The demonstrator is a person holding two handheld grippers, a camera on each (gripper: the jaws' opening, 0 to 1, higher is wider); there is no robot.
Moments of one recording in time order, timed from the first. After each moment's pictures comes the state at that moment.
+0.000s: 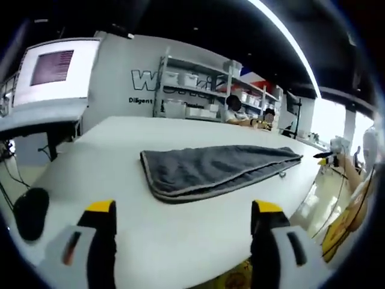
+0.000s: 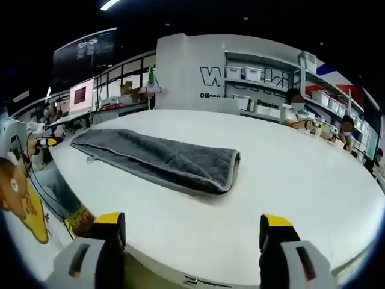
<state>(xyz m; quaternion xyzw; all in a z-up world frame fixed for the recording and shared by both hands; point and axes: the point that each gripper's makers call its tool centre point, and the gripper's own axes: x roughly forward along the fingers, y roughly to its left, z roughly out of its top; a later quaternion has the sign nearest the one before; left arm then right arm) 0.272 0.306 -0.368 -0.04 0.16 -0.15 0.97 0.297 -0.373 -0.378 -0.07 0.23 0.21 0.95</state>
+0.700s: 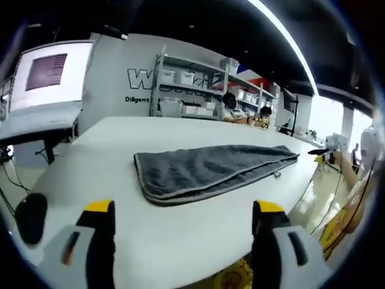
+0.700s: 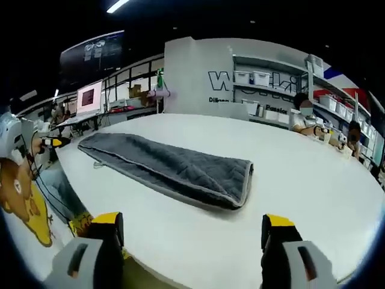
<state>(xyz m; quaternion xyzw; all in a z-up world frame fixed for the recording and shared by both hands) 0.270 0.296 -0.360 -0.03 0.17 -0.16 0.97 0.309 -0.341 -0.365 -0.08 0.21 0.26 0.94</state>
